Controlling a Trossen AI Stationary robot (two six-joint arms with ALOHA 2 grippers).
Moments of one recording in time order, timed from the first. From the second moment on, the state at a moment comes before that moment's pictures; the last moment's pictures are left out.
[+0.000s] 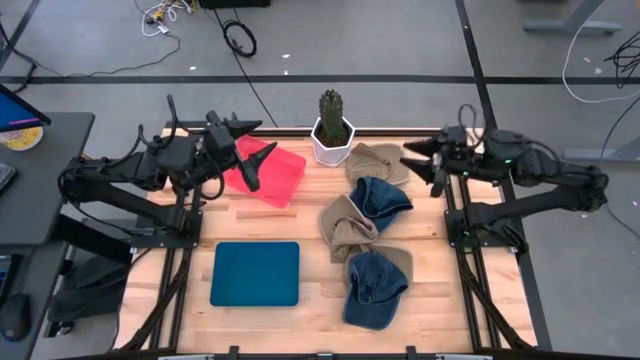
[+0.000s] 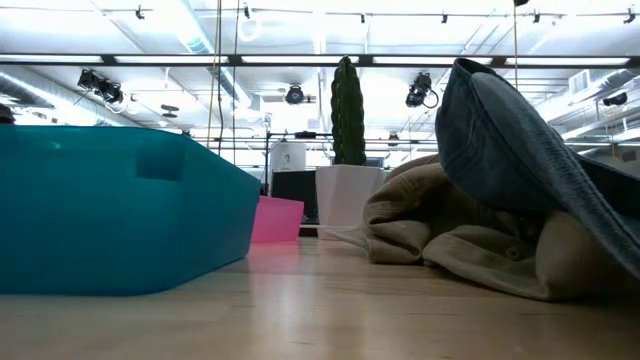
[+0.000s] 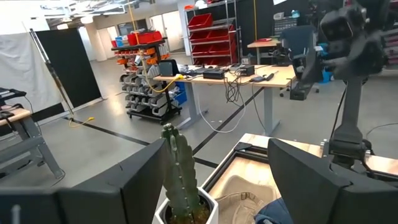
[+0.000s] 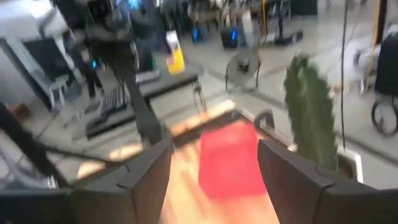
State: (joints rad) left arm -0.11 1.06 1.30 -0.25 -0.74 0.10; right arm -0.01 0.79 1.09 -0.46 0.27 0.32
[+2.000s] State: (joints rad) left arm -0.11 1.06 1.30 -0.33 -0.74 0.04; right arm 0.17 1.17 0.55 -0.13 0.16 0.56
